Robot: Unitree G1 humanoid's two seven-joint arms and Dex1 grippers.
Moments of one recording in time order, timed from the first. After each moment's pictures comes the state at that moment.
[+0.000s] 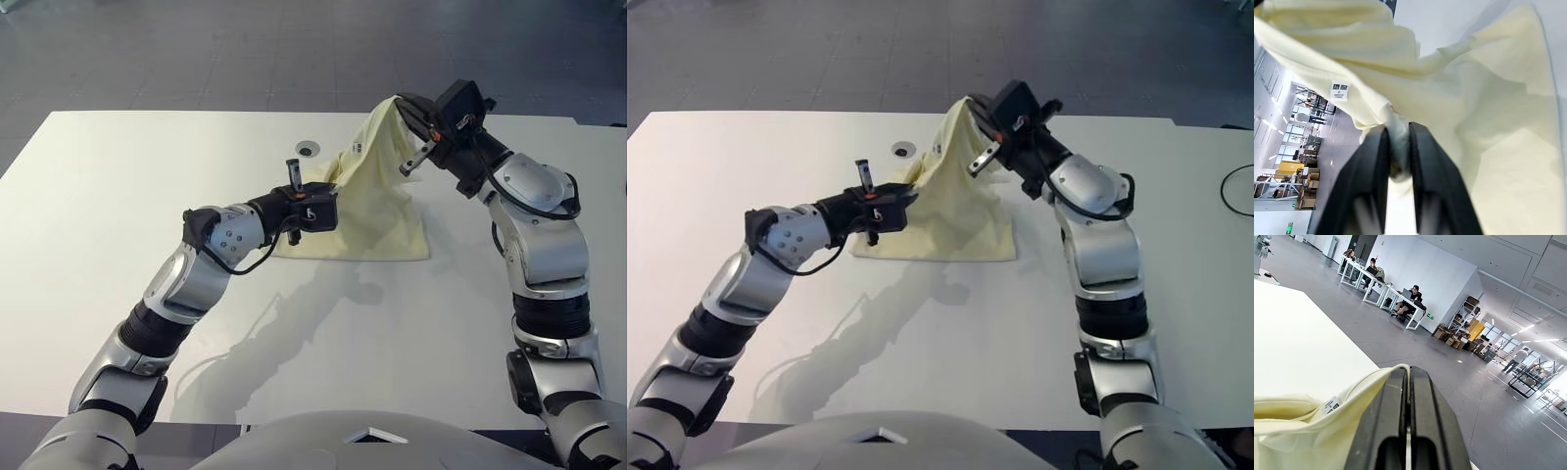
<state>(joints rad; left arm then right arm) -0.43 0.52 -0.41 -0.33 0.40 0.19 -0.70 -0.49 -0.46 0.05 -0.32 0.07 0.44 0.51</state>
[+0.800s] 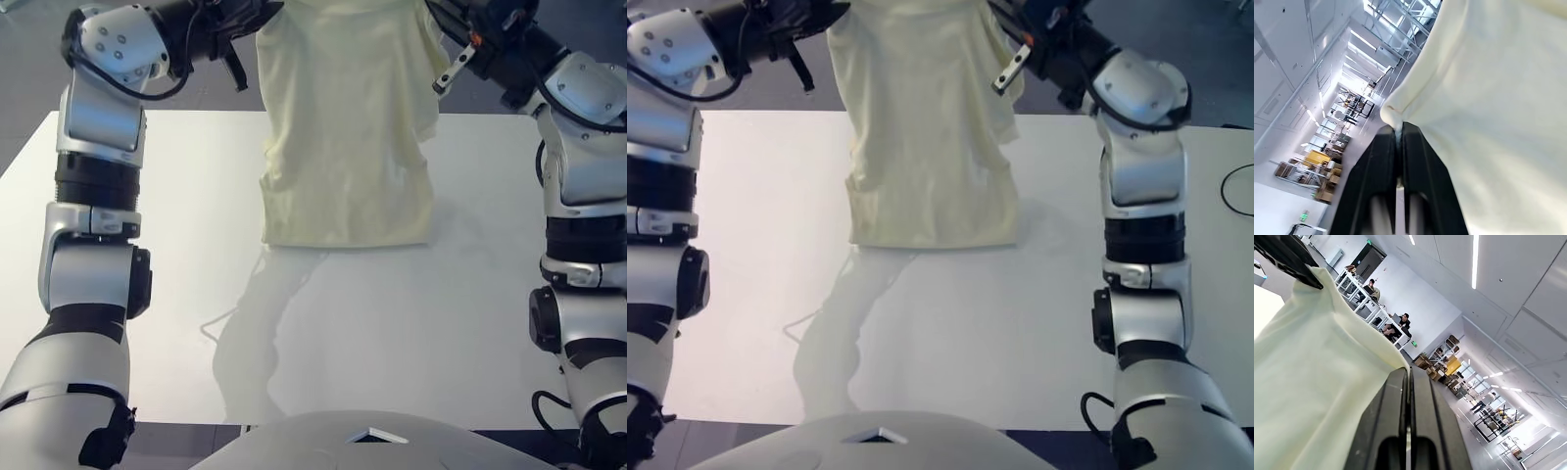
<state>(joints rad) -1.15 0.58 -0.14 0.60 0.12 -0.20 -0.85 -0.90 -0.57 0.04 0.17 0.02 0.07 0.66</state>
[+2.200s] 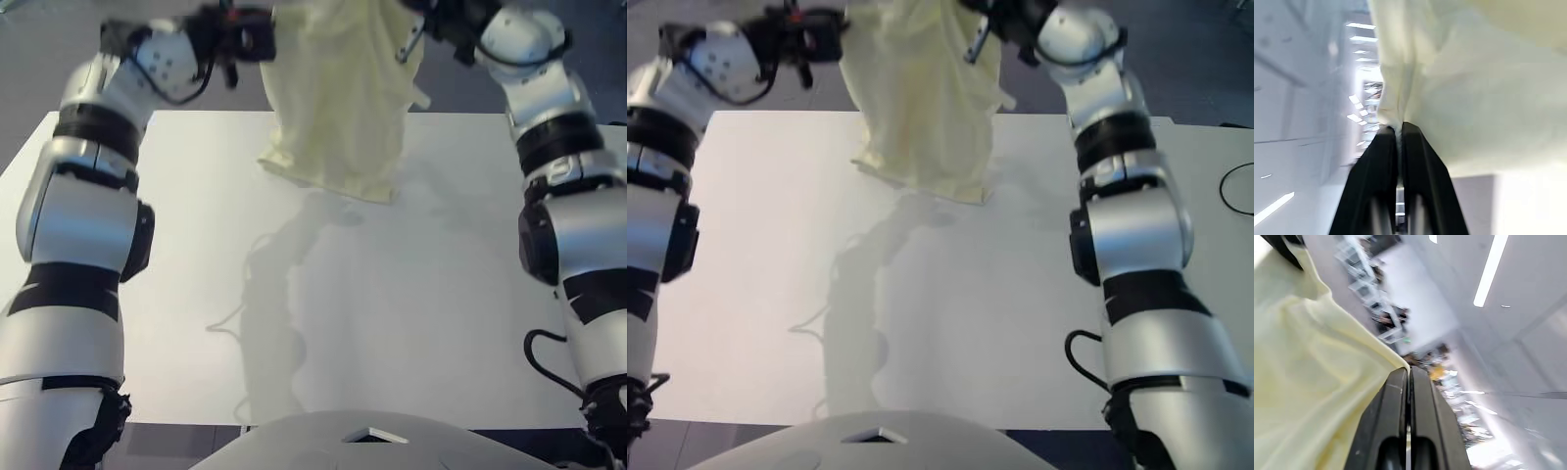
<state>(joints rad) -1.27 0.61 -0.40 1.18 0.51 -0.76 -0.45 -1.21 -0.47 0.20 0.99 -0.22 -0.54 0.58</state>
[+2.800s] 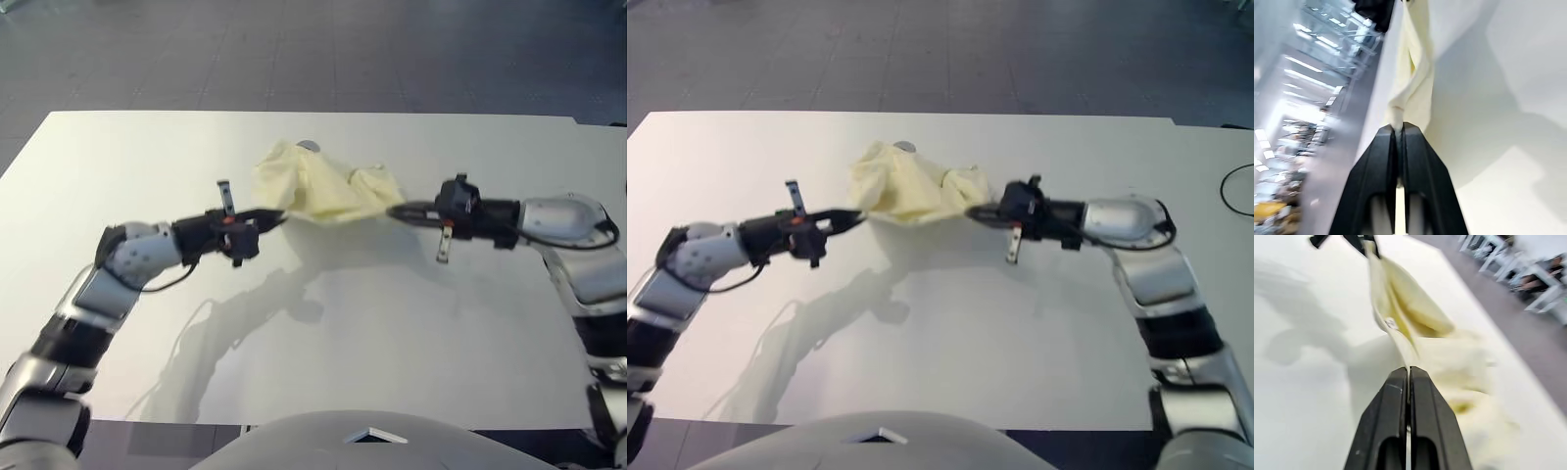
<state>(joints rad) -0.14 0.93 -0.25 -0.18 -0.06 -0.45 -0.75 -0.23 -0.89 0.14 -0.32 0.40 0.26 1.10</state>
